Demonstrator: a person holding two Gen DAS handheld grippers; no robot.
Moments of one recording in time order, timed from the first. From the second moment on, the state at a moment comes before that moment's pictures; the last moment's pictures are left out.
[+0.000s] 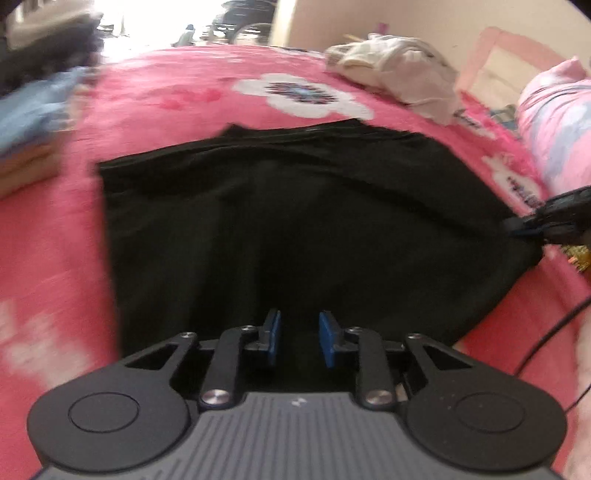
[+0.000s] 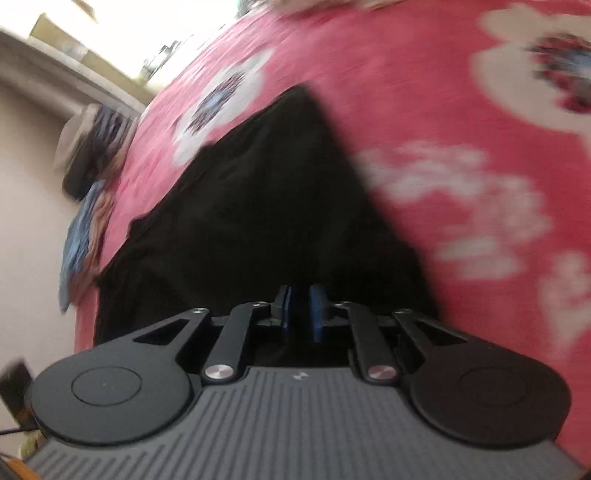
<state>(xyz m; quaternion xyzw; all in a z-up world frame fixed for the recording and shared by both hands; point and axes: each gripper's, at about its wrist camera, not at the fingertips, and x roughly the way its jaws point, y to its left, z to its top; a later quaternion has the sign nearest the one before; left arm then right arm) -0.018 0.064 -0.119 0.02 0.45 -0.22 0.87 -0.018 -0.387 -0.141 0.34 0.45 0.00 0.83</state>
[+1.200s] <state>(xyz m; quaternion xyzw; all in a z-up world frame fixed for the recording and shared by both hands) -0.088 0.148 -0.114 -0.15 0.41 -0.13 0.89 -0.105 -0.418 -0.145 0.52 0.35 -0.12 0.77</state>
